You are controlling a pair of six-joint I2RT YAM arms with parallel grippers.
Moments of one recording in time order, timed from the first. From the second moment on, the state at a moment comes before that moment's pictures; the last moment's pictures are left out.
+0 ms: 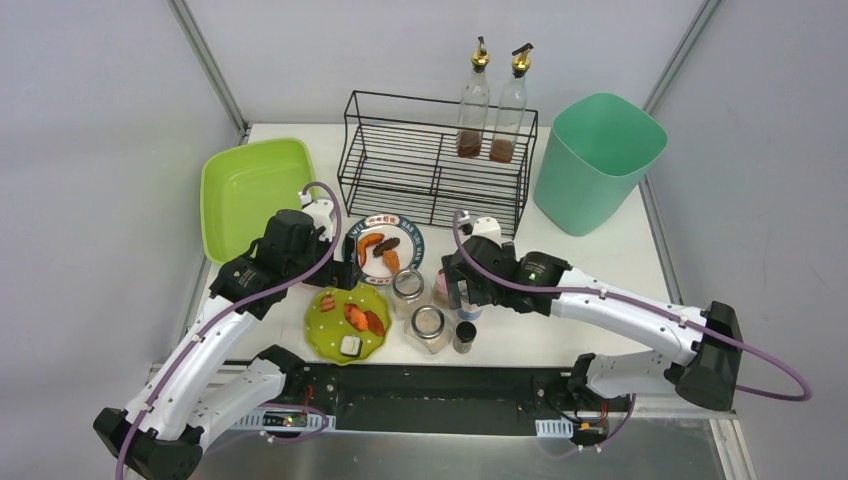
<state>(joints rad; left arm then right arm) -0.47 0.81 0.89 -0.83 0.00 -0.27 1.10 1.24 1.05 -0.84 0.41 0.69</state>
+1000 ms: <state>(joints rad) -0.47 0.81 0.89 -0.83 0.00 -0.27 1.14 1.17 1.24 -1.01 0.59 0.66</state>
